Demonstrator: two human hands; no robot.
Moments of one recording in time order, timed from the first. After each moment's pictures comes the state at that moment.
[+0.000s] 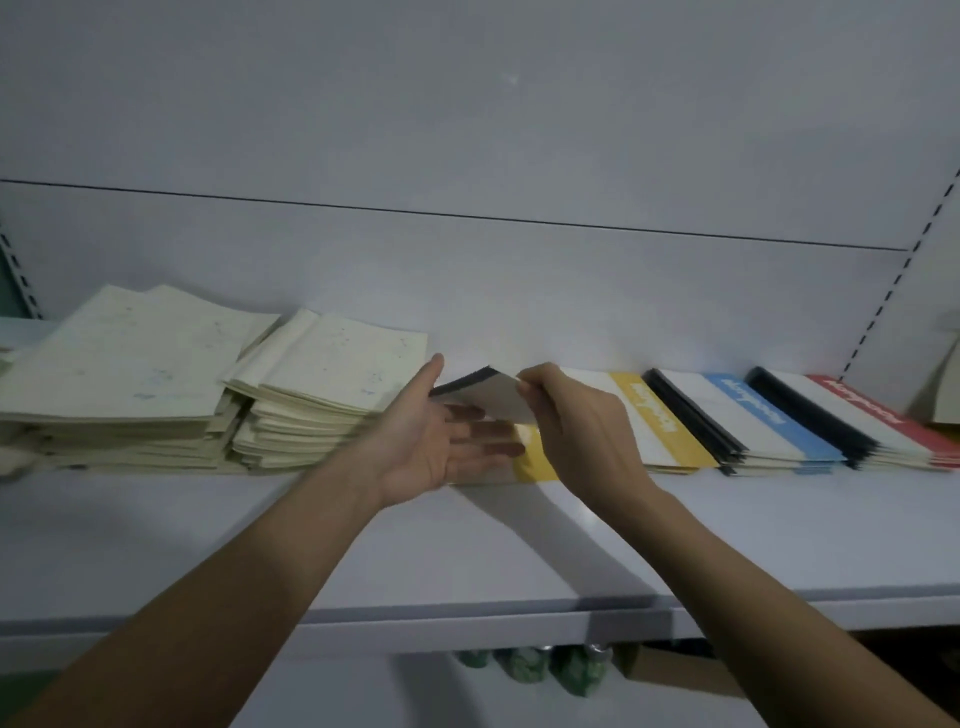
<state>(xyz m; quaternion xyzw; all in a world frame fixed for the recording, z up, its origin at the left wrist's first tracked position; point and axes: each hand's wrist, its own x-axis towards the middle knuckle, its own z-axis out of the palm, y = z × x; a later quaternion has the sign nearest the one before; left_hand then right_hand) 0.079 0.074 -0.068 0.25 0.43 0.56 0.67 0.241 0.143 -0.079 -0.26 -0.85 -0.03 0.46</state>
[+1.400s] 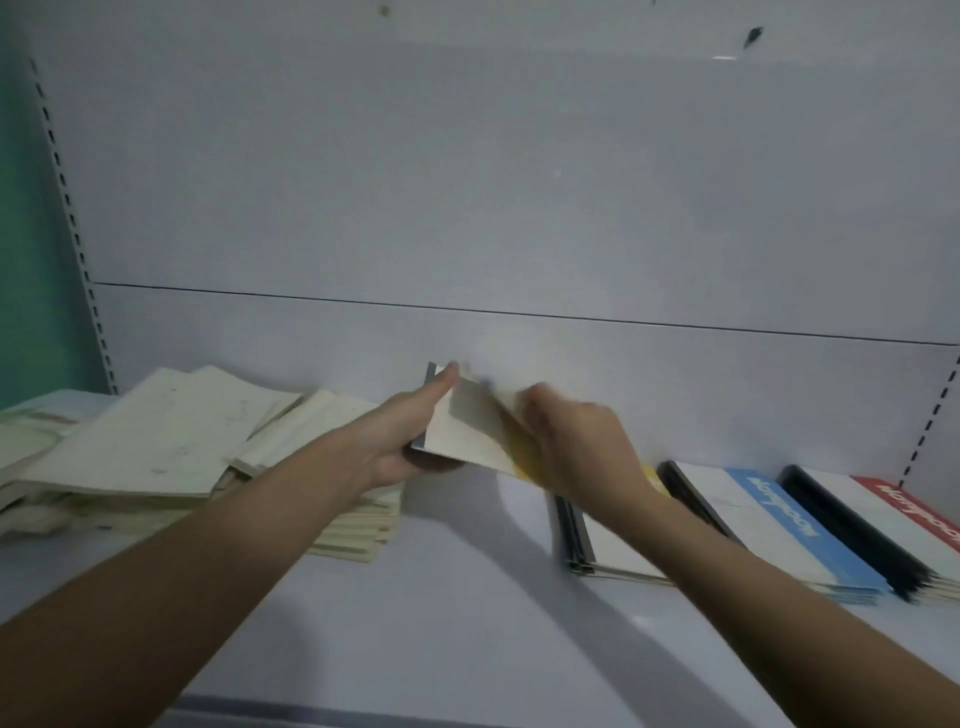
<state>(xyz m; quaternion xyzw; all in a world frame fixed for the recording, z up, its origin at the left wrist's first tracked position) 0.086 0.114 0.009 0.29 0.59 0.59 0.46 0.253 0.205 -0.020 -0.19 -0.87 -0.08 0.44</state>
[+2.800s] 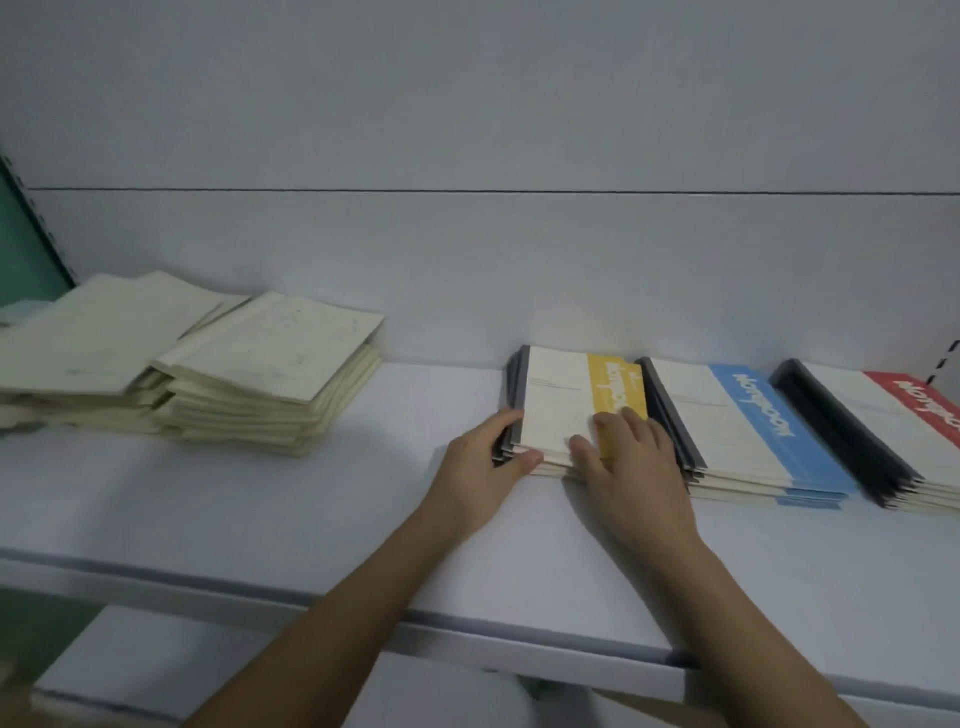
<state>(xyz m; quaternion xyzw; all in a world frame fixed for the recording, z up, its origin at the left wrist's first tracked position) 0.220 0.165 -0.142 0.50 0.70 0.47 0.17 0.367 0.265 -0.160 -0.43 -0.84 0.13 0.31</state>
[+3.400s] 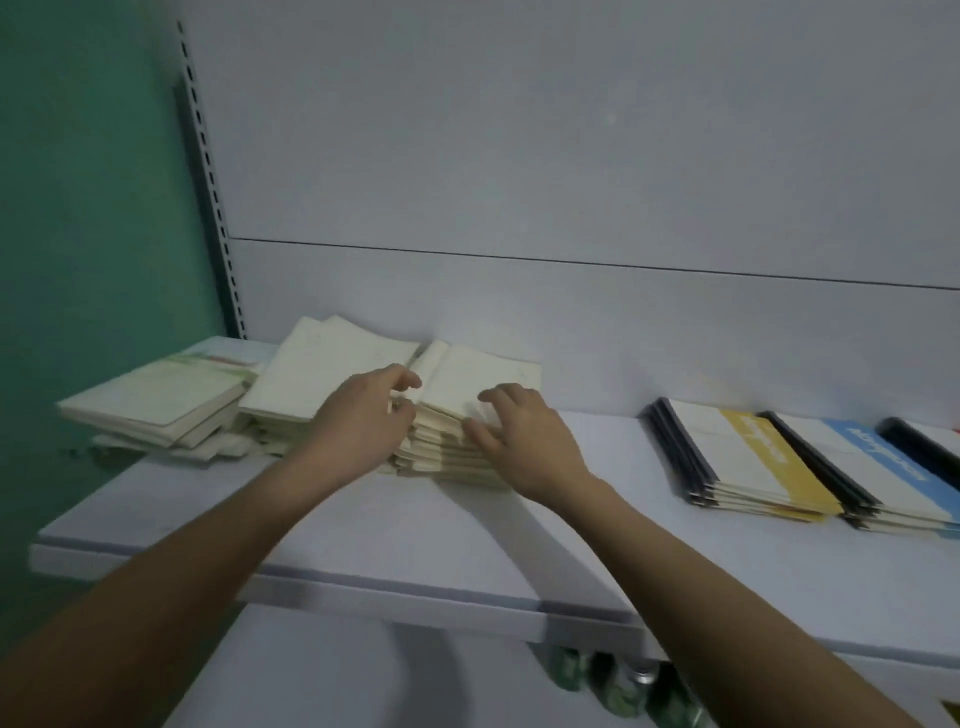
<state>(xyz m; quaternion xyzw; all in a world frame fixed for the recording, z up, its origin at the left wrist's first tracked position) -0.035 -0.043 -0.033 0.49 0.80 0.34 -0.02 0.110 0.090 -0.070 -0.27 -0.92 0.08 0.26</state>
